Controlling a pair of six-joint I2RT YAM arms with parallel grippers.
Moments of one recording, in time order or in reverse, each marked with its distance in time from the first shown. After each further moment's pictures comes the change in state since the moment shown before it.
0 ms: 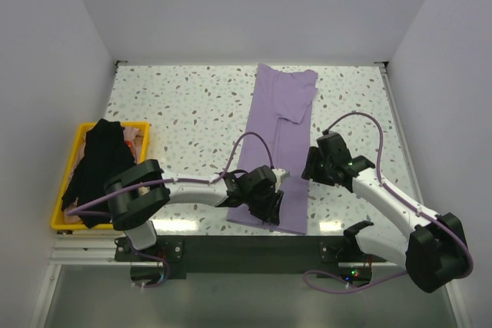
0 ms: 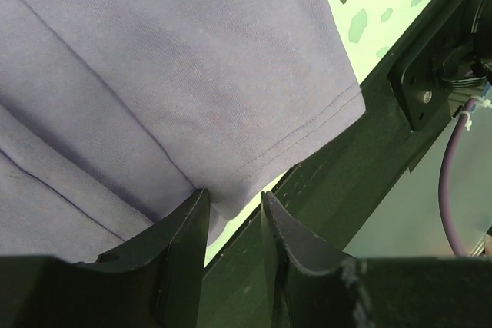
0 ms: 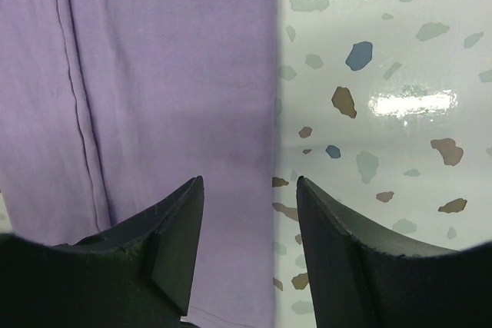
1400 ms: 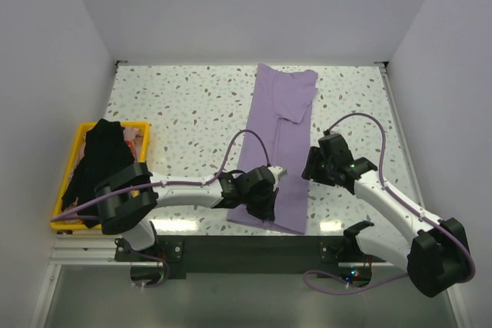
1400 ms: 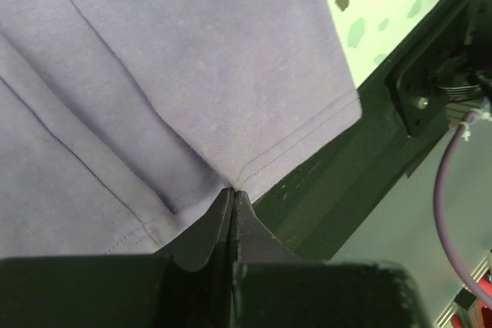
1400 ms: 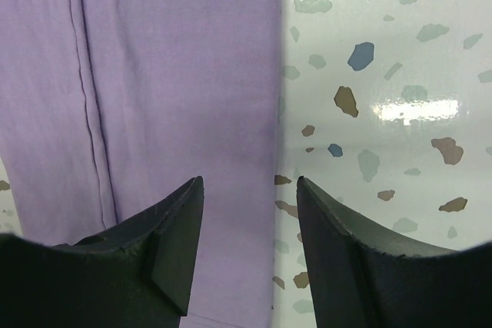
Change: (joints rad) left arm -0.022 -0.058 -0.002 -0.057 -0.081 -0.028; right arm 0.000 -0.033 -0.008 0.000 -0.004 0.000
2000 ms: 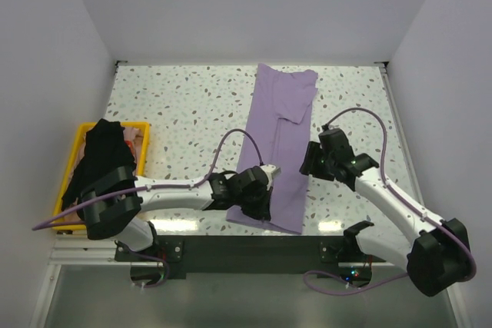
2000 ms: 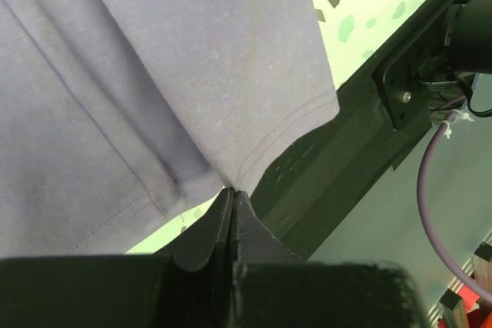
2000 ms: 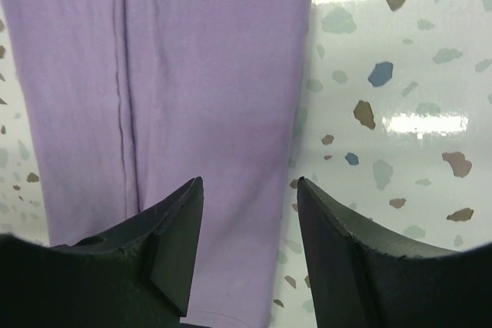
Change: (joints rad) left arm 0.000 -0.112 -0.042 -0.027 -0.029 -0.036; right arm 0.000 -0.003 0.040 -0.012 -0.024 -0.019
